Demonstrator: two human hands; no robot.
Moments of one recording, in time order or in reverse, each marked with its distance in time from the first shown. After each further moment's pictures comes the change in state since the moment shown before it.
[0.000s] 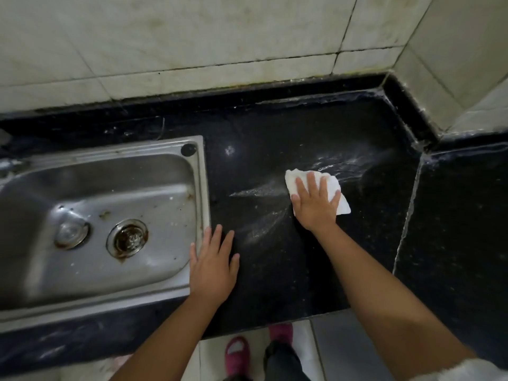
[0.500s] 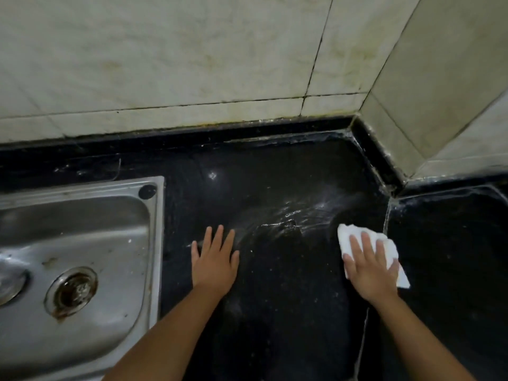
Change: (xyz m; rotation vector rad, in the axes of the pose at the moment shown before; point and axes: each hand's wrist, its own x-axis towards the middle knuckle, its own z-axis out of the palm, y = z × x) left_hand 0.112 0.081 -0.004 0.093 -0.013 0.008; right_hand -0.021 0.159 -0.023 0.030 -0.049 0.281
